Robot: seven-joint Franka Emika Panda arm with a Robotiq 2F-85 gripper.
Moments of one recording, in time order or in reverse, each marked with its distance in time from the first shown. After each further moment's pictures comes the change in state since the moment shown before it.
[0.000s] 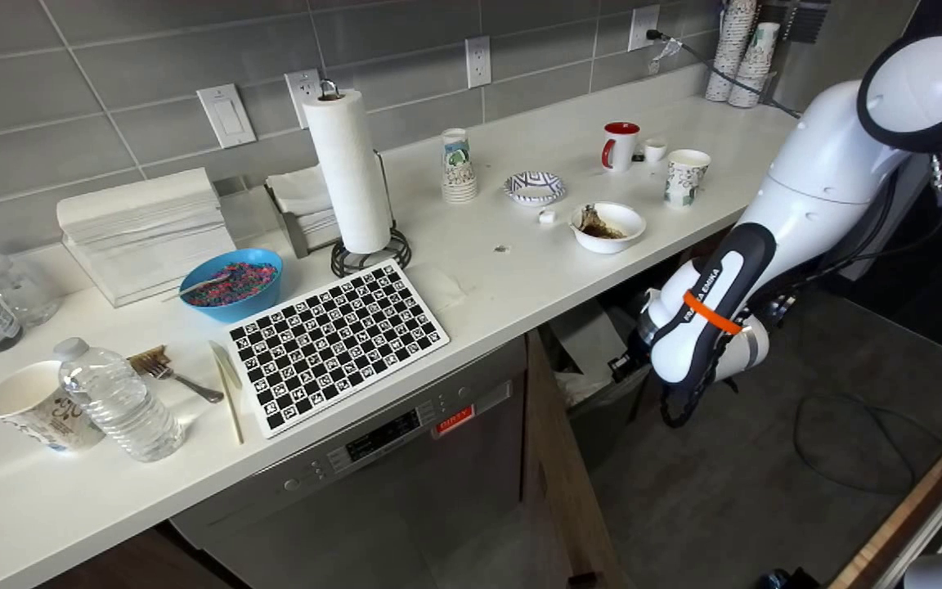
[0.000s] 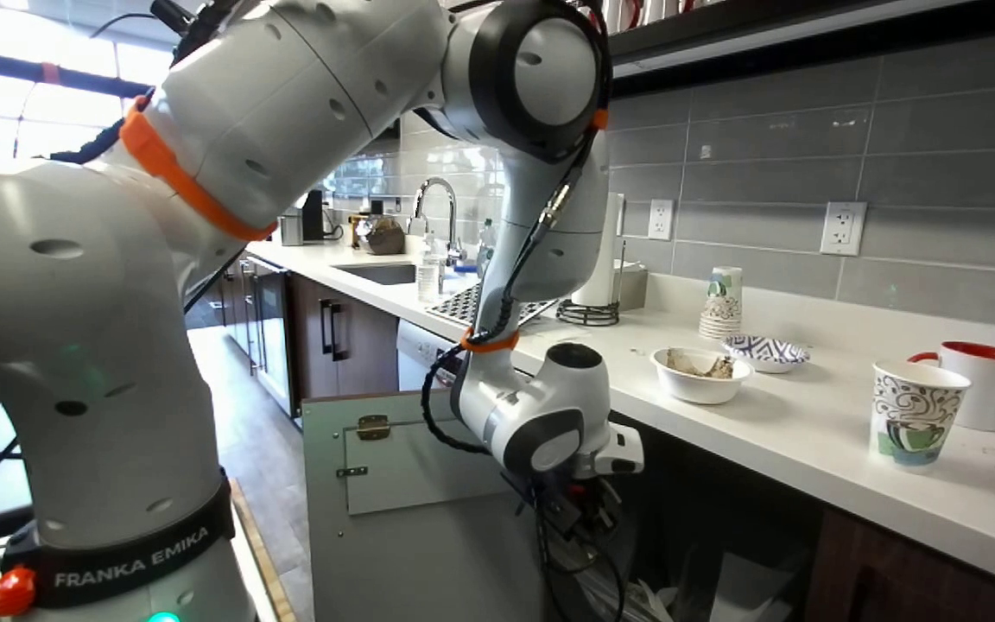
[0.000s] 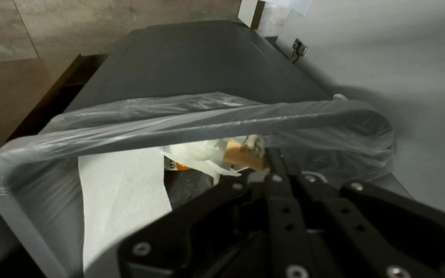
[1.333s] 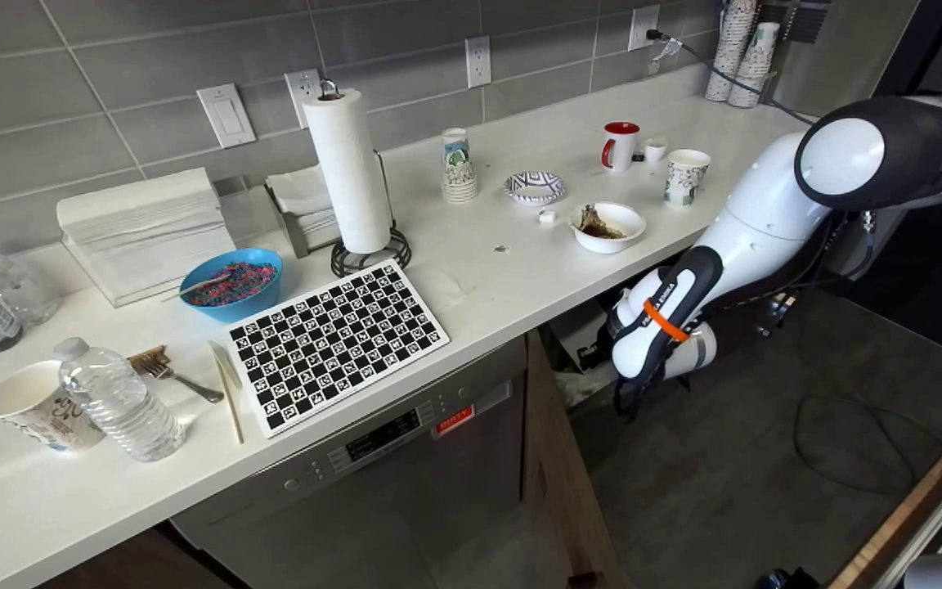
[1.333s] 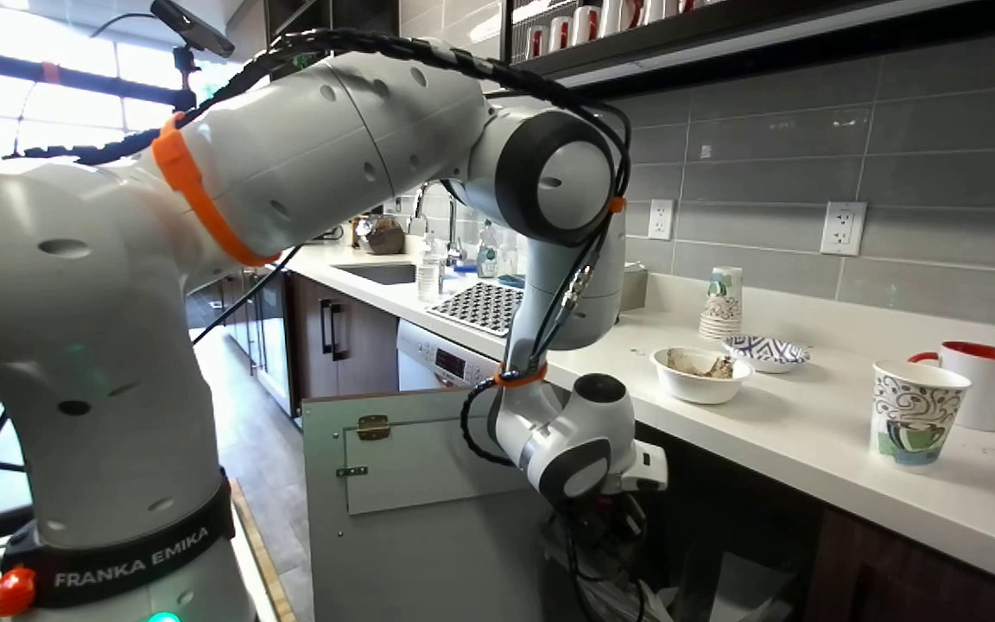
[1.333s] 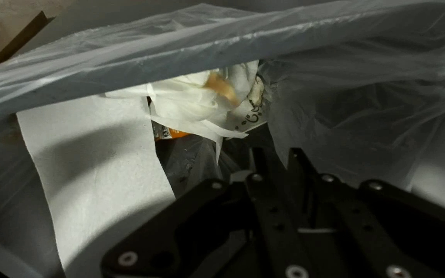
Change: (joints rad) arm 0.022 0.233 0.010 0.326 0.013 0.000 0.066
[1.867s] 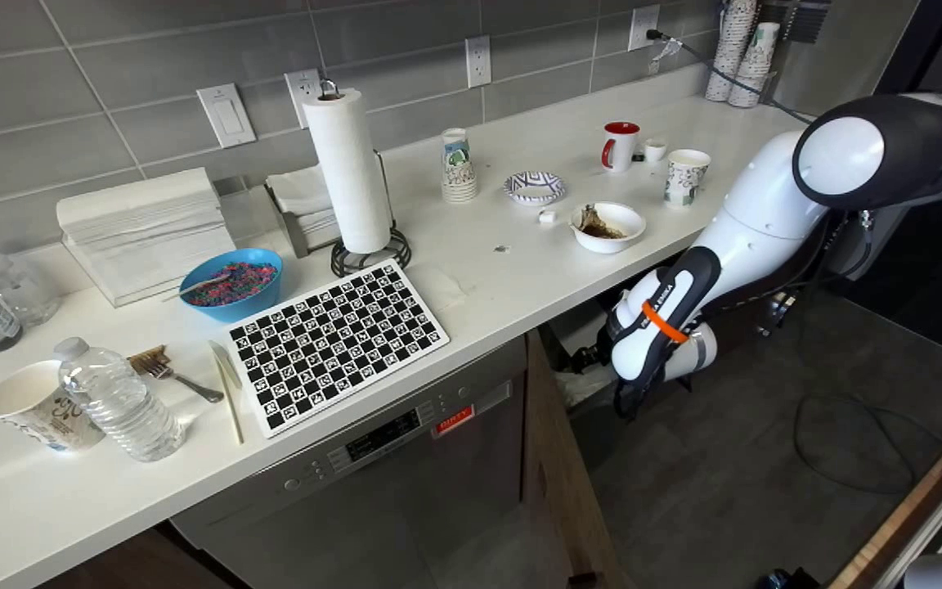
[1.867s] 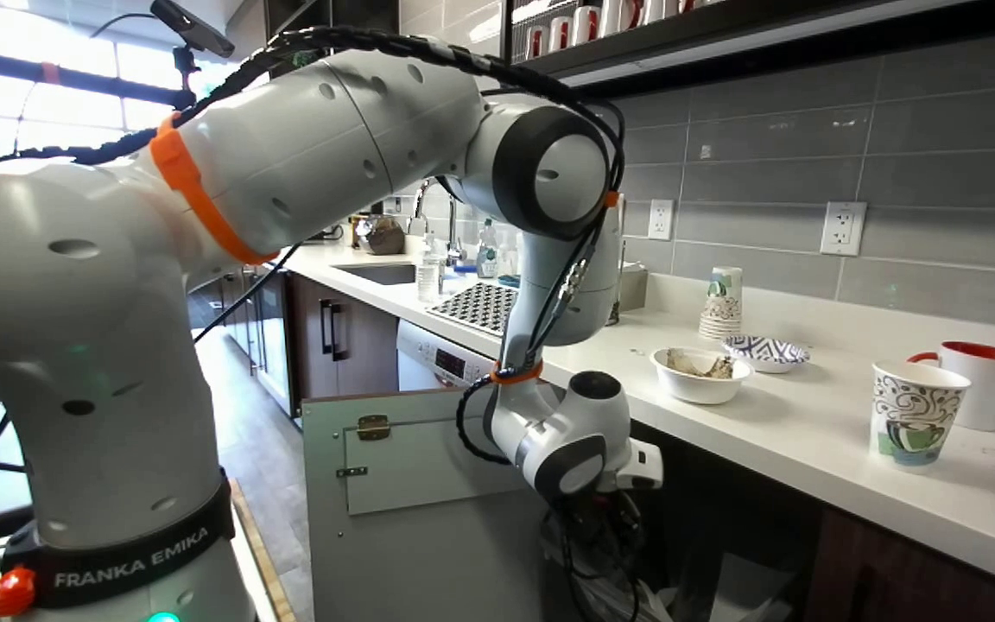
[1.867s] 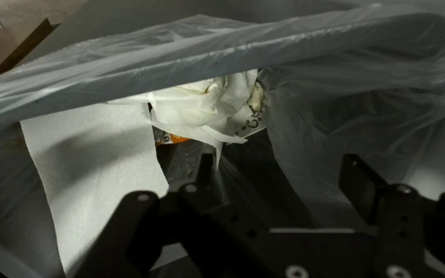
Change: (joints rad) arm 0.026 -0.019 -0.015 -0.024 0.018 -0.002 0.009
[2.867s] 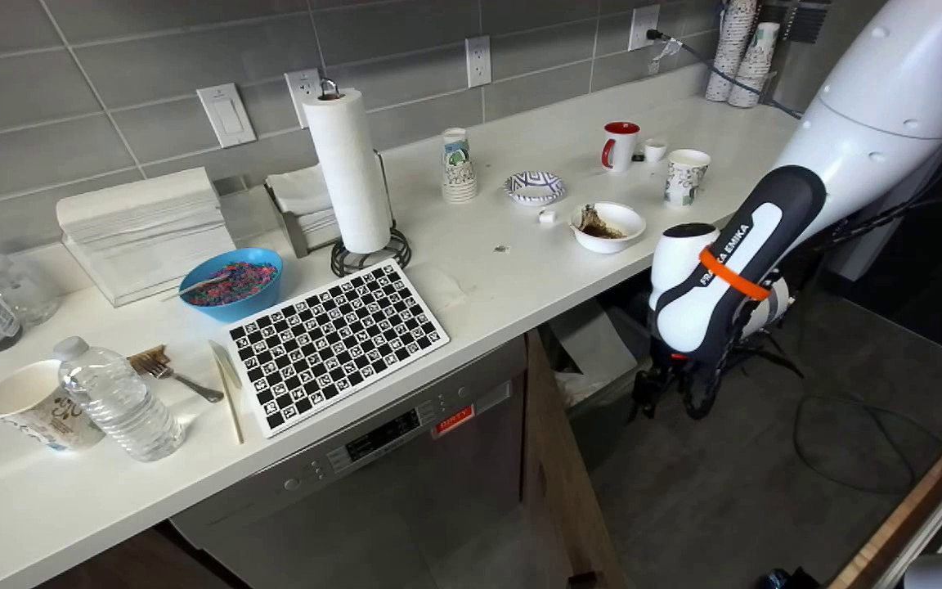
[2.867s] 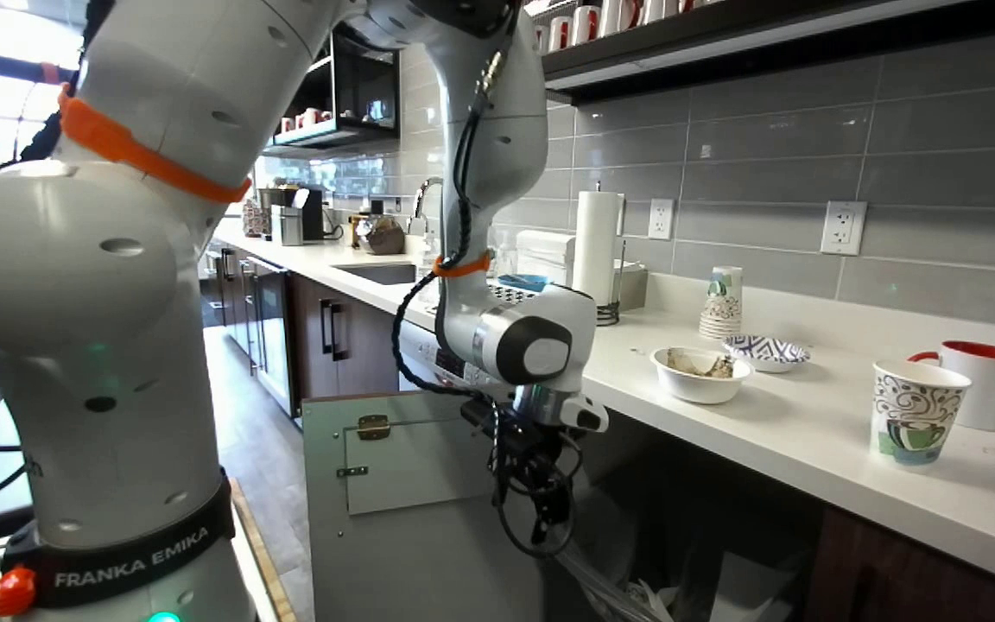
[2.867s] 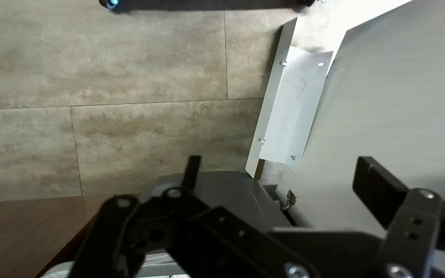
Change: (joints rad) arm 0.152 -0.577 -0.095 -0.482 0.023 -0.626 0.010
